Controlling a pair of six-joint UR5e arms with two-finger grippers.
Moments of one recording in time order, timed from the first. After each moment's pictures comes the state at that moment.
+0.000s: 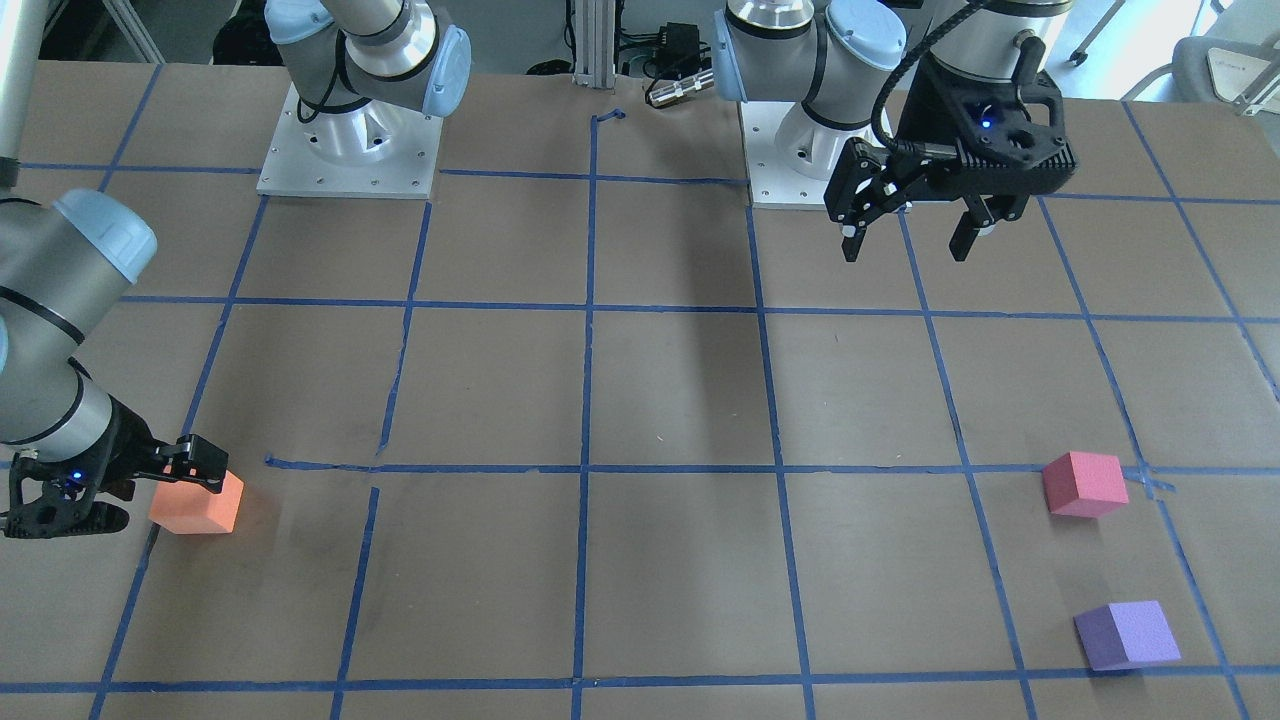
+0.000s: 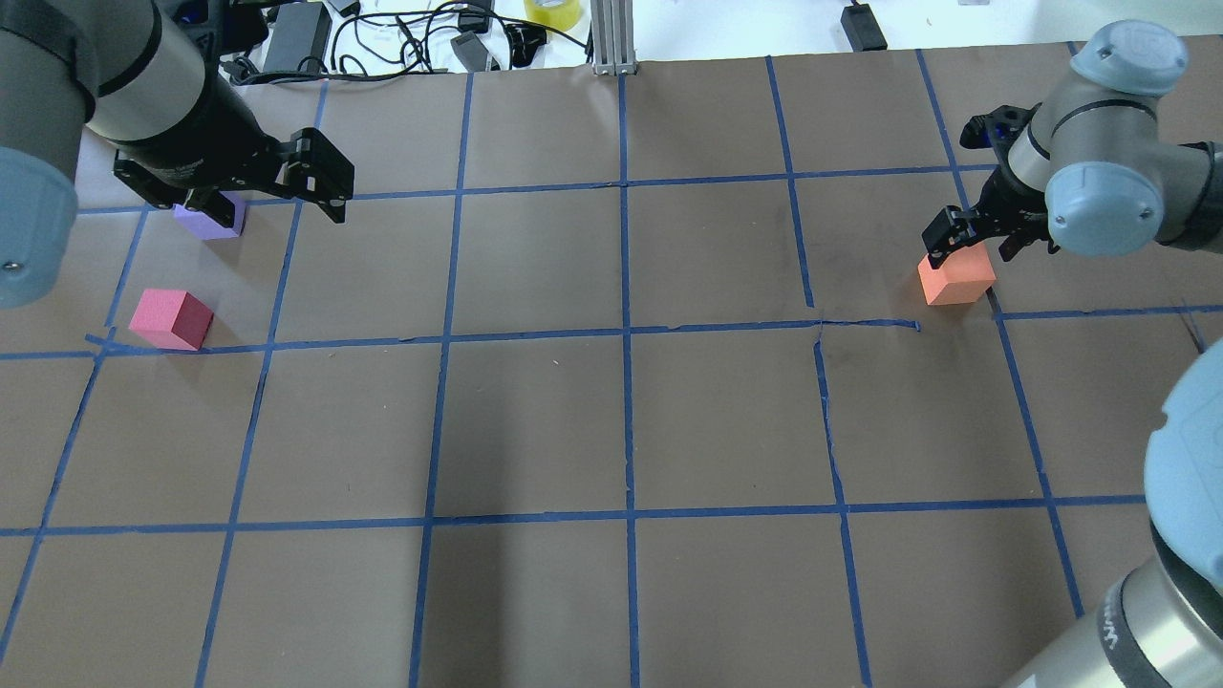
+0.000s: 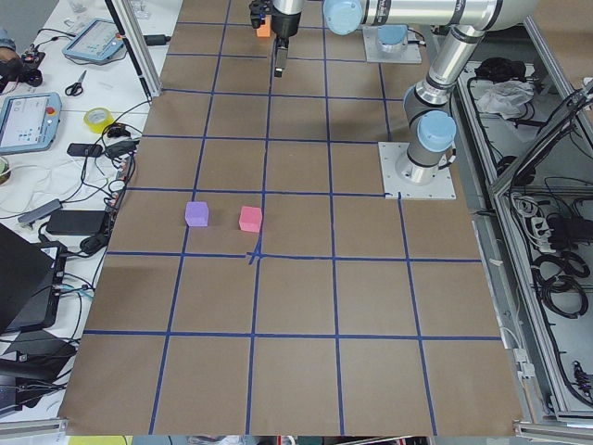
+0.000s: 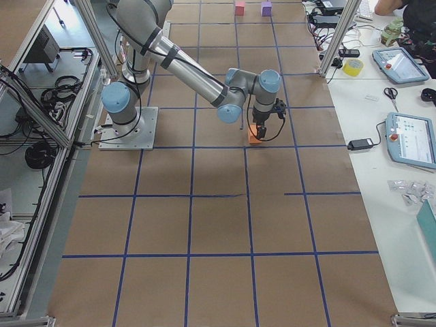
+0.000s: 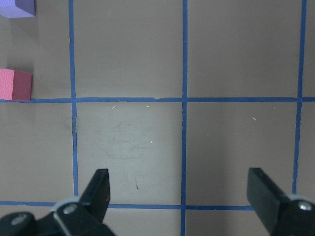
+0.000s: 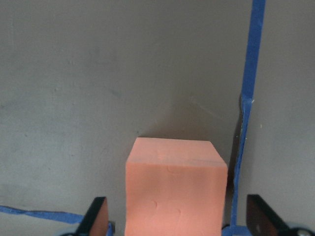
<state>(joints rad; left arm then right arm) -1.53 -1.48 -1.68 -1.36 1.60 0.02 1.24 -1.14 1.75 -2.16 -1.55 -0.42</state>
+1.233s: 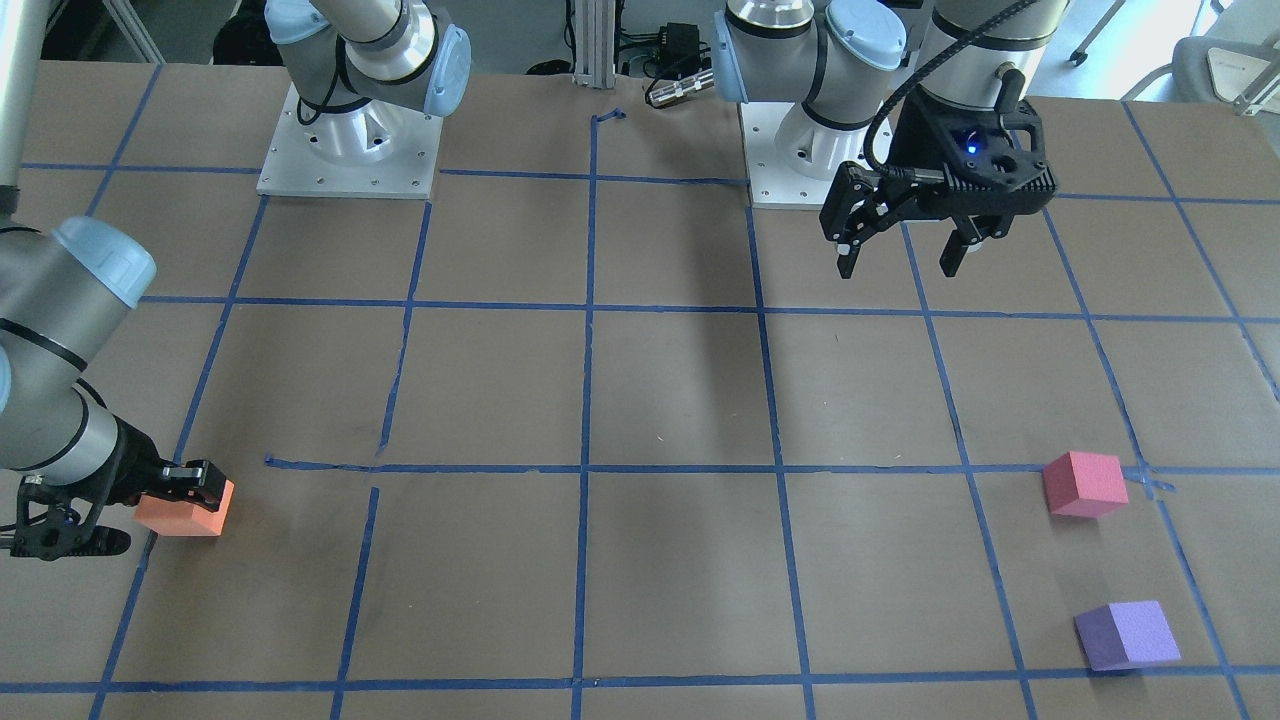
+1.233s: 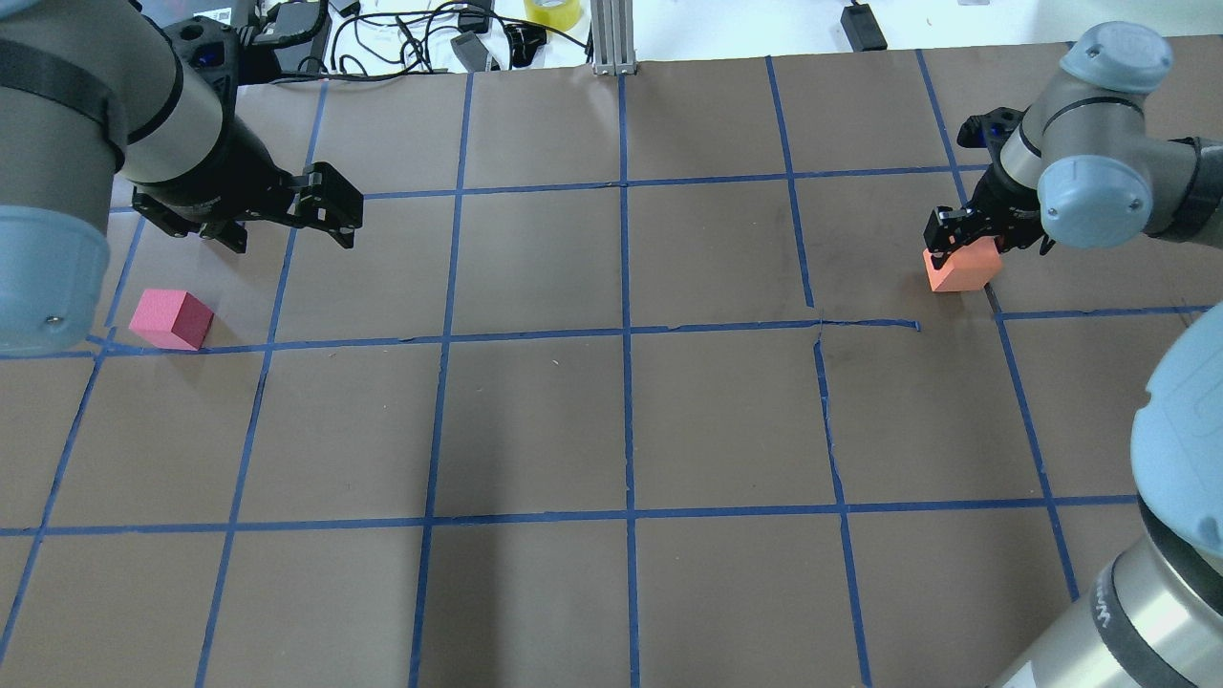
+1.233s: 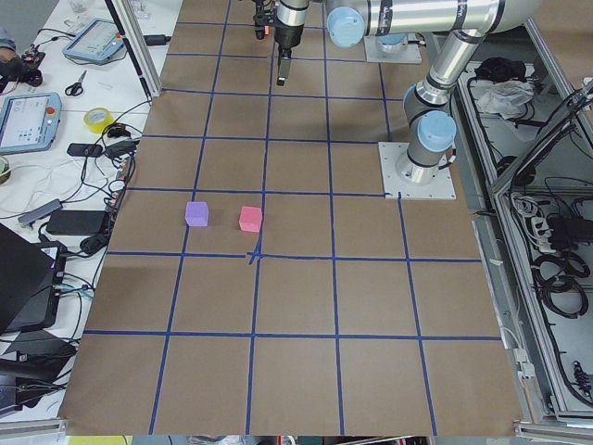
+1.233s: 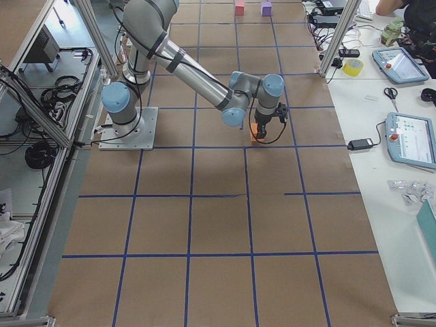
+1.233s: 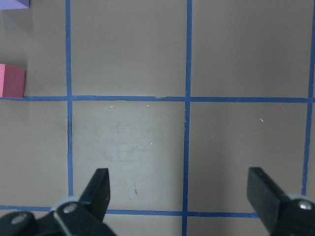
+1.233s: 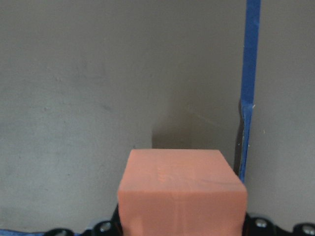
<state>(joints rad) -1.53 -1.45 -1.75 -1.32 1.60 0.02 1.25 -1.12 1.71 -2.13 -1.54 -0.32</state>
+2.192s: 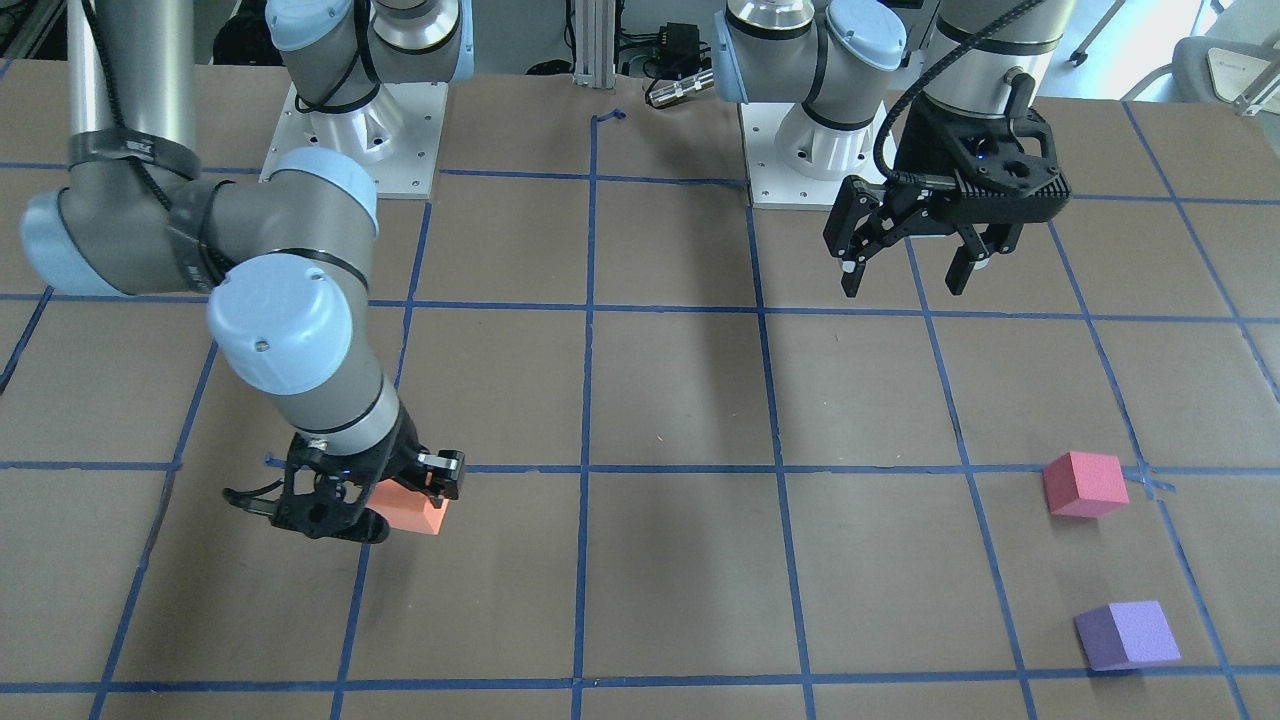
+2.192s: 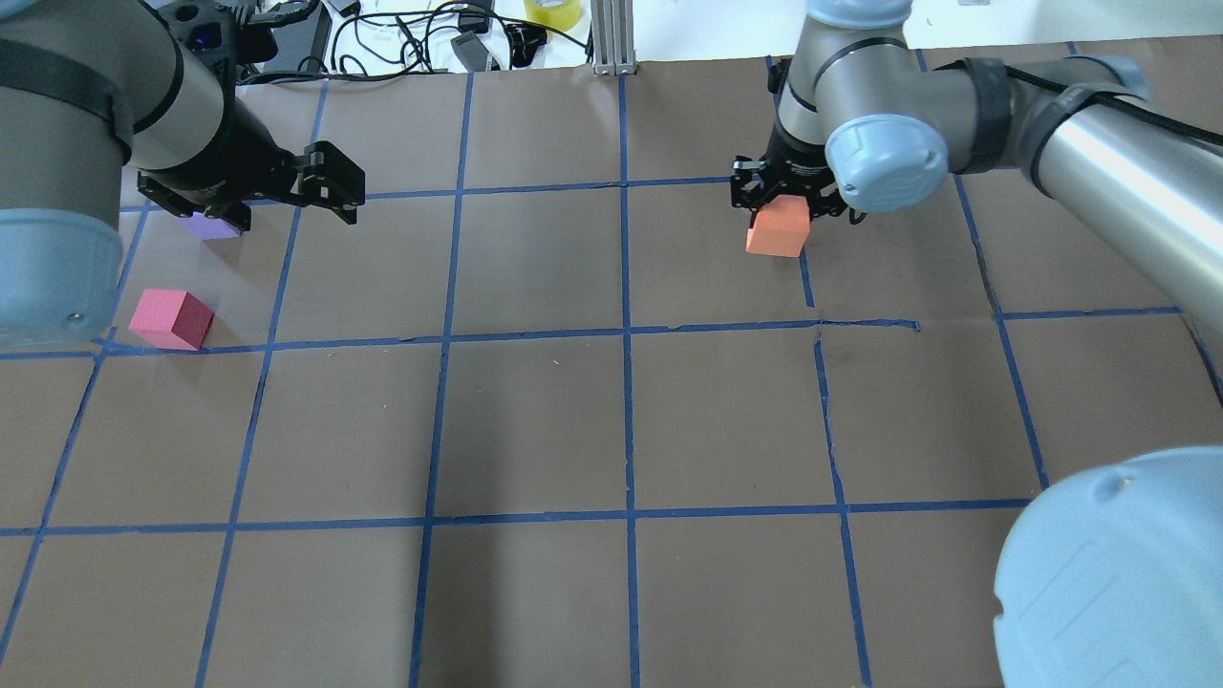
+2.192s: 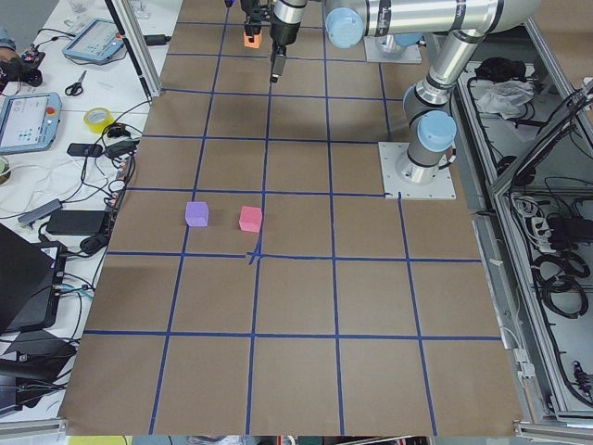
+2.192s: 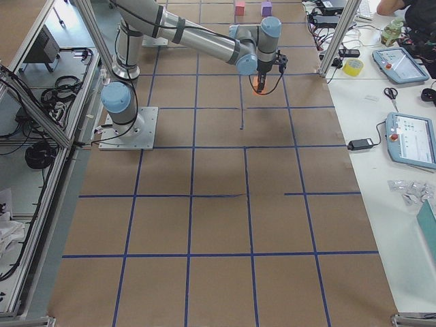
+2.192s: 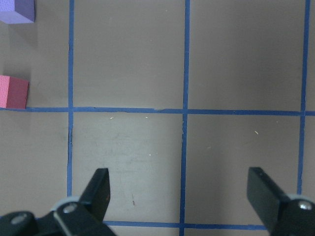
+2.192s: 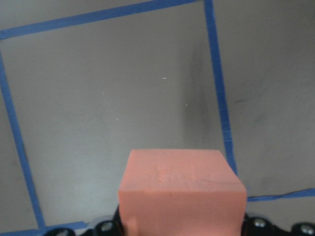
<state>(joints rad) -1.53 -1.47 -1.76 -1.23 1.59 0.01 1.69 -1.13 1.54 -2.02 -1.54 0.30</state>
